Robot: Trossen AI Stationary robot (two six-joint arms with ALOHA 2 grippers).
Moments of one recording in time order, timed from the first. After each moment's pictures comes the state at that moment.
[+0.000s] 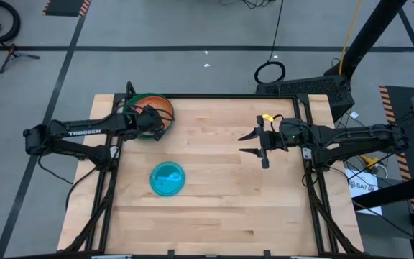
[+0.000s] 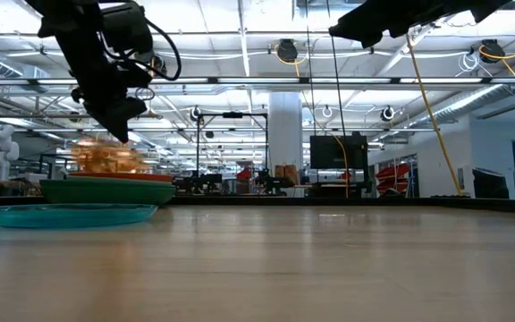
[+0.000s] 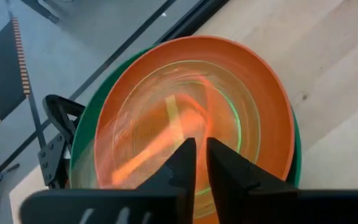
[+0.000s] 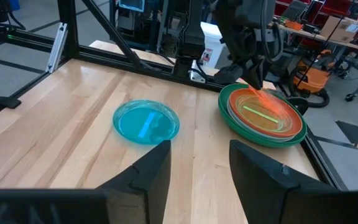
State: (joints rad) left arm 0.34 1.13 0.74 -0.70 -0.62 -0.31; right arm -0.05 0.94 0.67 0.01 -0.08 -0.23
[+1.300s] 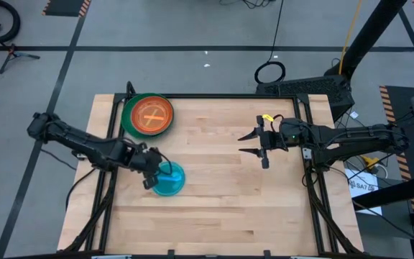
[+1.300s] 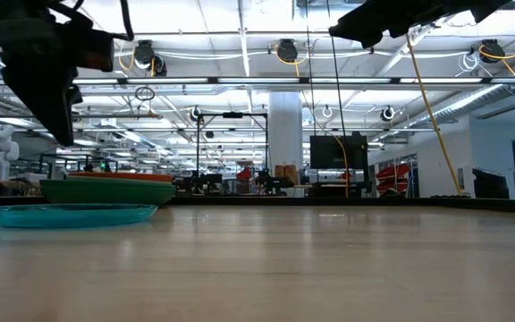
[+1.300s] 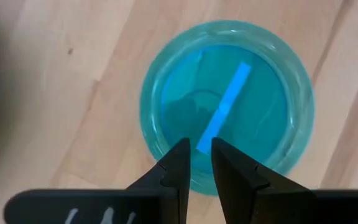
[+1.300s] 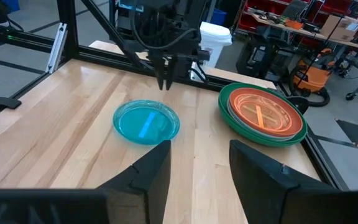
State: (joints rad) left arm -0.28 1.13 0.74 -0.83 -0.15 -0.65; right arm -0.05 0.94 0.67 0.00 -0.08 -0.22
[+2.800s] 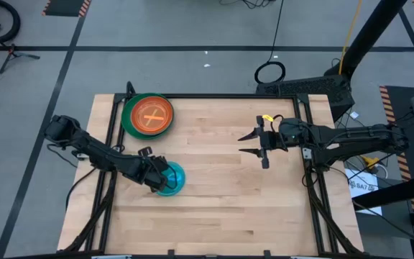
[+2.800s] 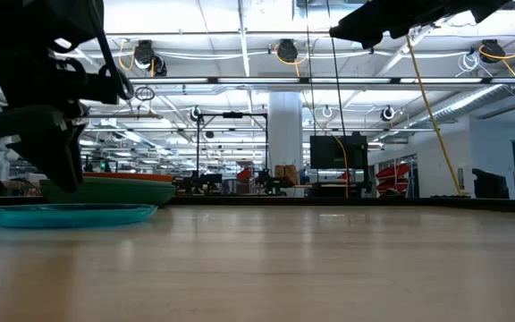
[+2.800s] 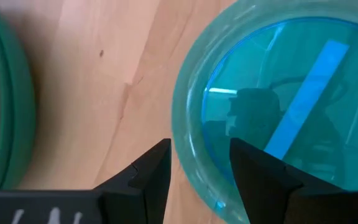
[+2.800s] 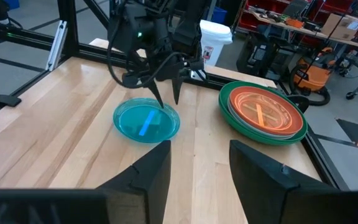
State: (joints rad) left arm -0.39 1.43 0.74 -0.80 -0.41 -0.70; right arm -0.05 0.94 0.66 0.00 -0.08 -0.23
